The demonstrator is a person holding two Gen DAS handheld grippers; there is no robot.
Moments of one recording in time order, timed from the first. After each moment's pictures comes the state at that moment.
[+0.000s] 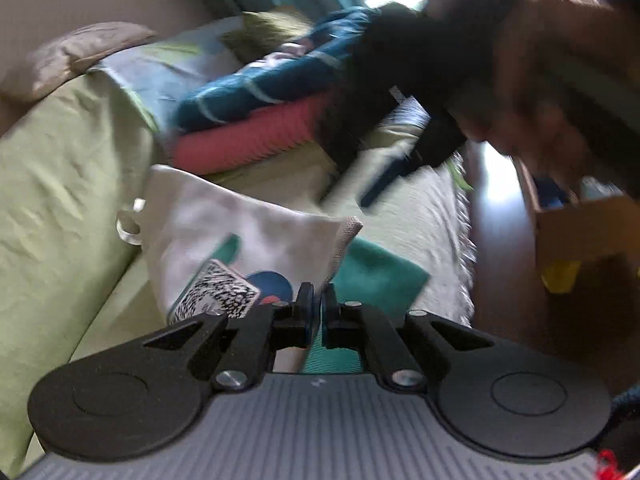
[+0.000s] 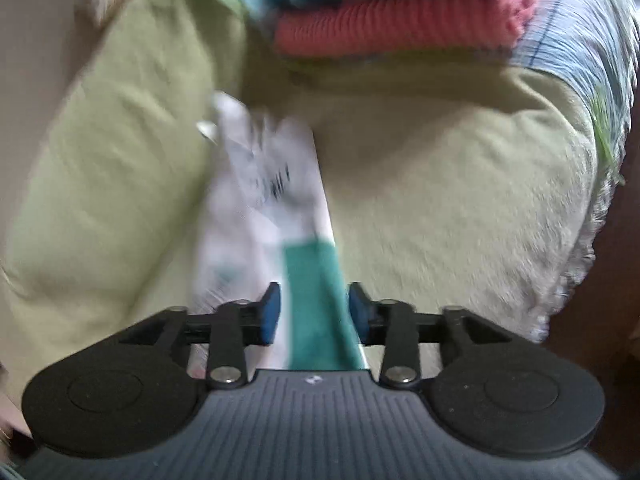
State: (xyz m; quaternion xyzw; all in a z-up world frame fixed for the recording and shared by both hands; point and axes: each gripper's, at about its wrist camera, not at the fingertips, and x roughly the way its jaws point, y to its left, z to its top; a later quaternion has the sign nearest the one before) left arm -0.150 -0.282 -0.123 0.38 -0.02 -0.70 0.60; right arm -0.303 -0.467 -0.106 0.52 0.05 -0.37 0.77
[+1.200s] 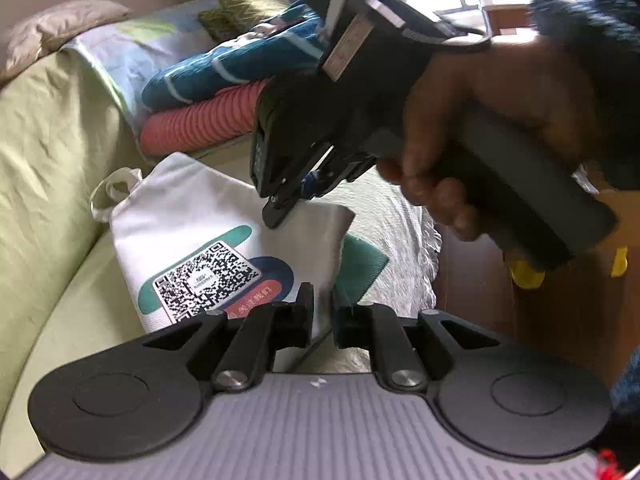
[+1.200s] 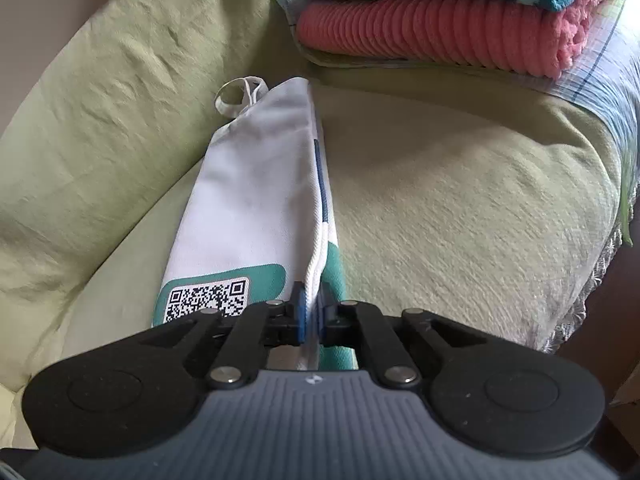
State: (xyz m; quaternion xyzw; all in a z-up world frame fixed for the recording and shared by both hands) left arm -0.161 -0.290 -0.130 0.39 0.02 -0.72 0.57; right arm -0.255 -0.486 -0.125 0.42 0.14 -0.41 0.80
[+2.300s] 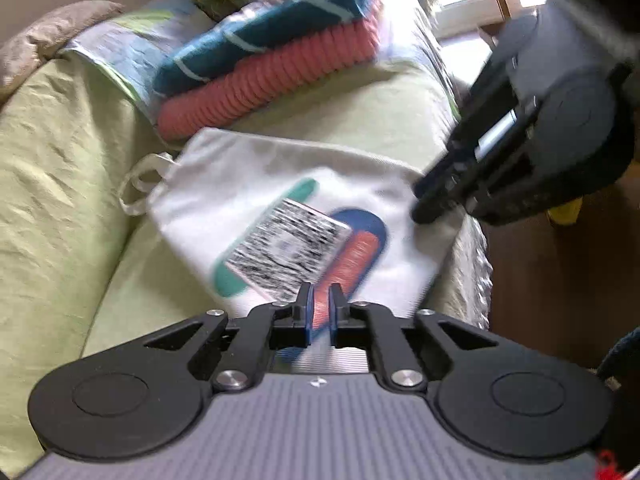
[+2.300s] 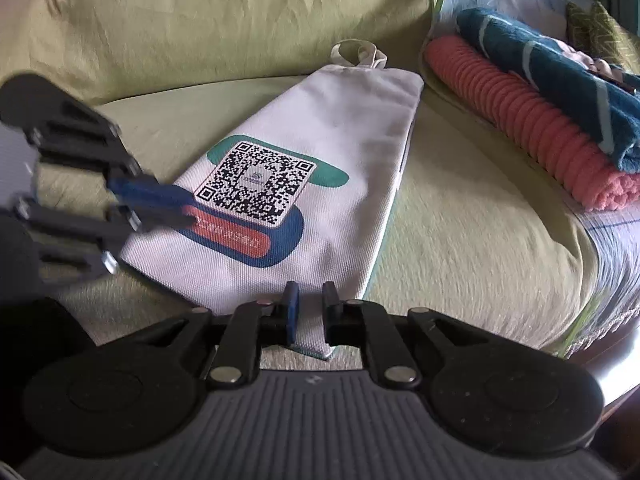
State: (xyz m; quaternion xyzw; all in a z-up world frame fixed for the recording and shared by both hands) left arm -0.115 -0.308 -0.117 0.45 -0.01 -0.68 0.58; right arm -0.226 -0.414 -0.121 0.15 0.30 -0.36 0.87
